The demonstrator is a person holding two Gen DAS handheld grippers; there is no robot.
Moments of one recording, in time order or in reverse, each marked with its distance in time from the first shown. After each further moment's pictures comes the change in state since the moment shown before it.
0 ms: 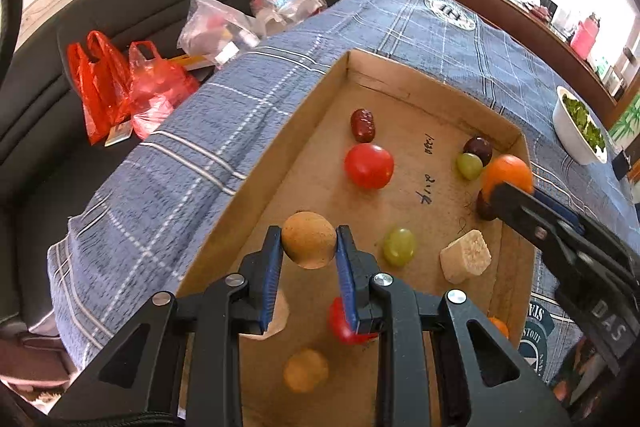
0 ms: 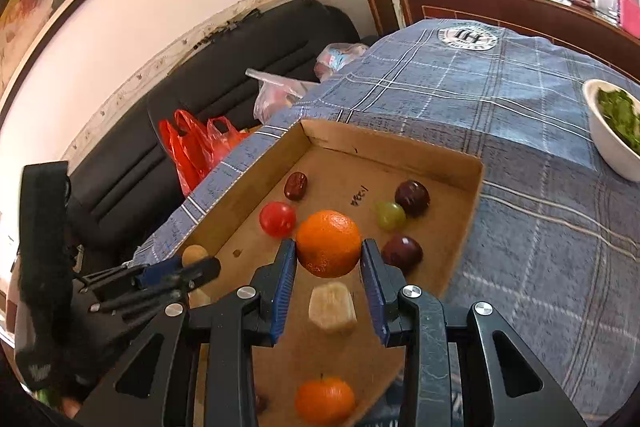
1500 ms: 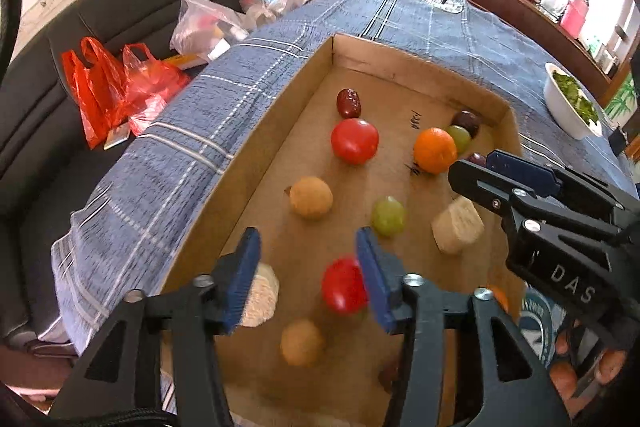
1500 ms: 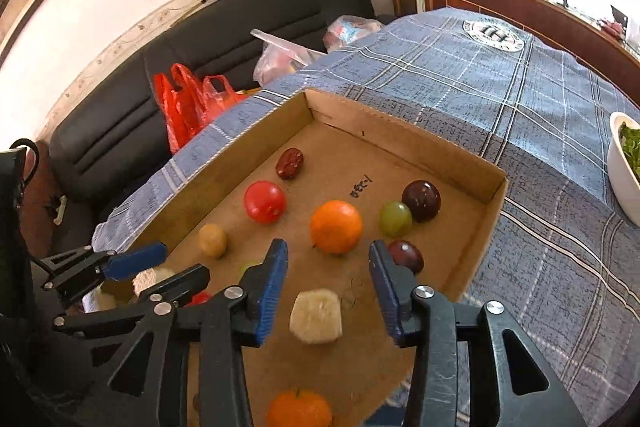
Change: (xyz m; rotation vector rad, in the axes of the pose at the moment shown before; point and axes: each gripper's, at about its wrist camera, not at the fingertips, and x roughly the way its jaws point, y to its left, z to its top) left arm -0.018 -0.010 -0.019 0.050 0.006 0.008; right arm 0.019 0.009 0.004 -0.137 0.105 -0.037
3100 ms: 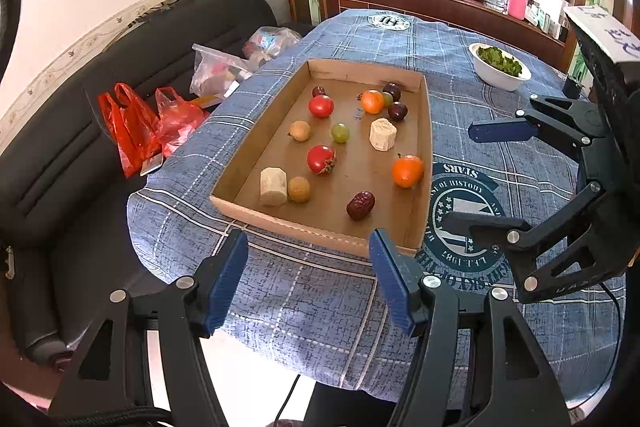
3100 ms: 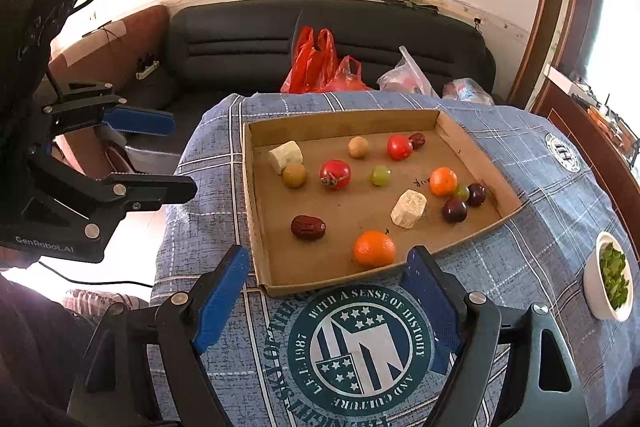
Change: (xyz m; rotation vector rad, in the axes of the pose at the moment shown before) left arm -0.132 -0.018 -0.110 0.118 -0.169 0.053; right arm -0.118 0.055 -0.108 -0.602 -0.053 0.147
